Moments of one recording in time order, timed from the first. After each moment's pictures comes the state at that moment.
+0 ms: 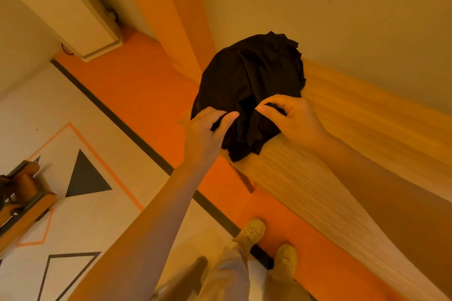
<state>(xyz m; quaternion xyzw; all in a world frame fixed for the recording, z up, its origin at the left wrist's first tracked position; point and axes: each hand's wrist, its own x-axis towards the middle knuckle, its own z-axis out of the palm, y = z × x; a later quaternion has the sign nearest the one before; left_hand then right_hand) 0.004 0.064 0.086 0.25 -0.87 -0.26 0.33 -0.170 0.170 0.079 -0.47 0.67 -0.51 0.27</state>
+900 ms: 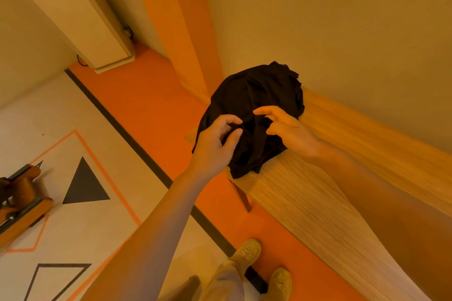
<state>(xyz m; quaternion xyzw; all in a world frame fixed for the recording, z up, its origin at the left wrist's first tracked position) 0.001 0.075 0.131 0.30 -0.83 -0.43 0.21 -0.173 0.167 0.135 -0.45 0.64 -0.44 0.44</state>
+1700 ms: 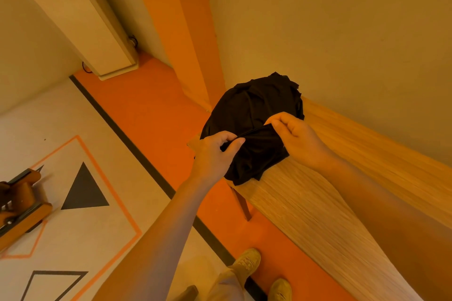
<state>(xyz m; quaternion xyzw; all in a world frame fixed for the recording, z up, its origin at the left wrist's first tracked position) 0.004 0.076 0.132 0.33 -0.82 -0.41 0.22 -0.173 0.175 0.137 -0.46 0.71 -0.46 0.28</state>
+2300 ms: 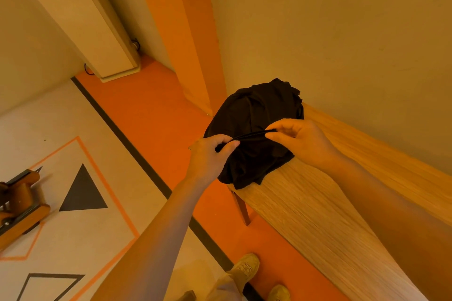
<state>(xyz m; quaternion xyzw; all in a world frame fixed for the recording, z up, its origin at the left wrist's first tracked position) 0.014 0.062 0.133 0.37 -0.82 -0.38 0.22 -0.178 0.177 0.154 -0.49 0.69 -0.45 0.29</state>
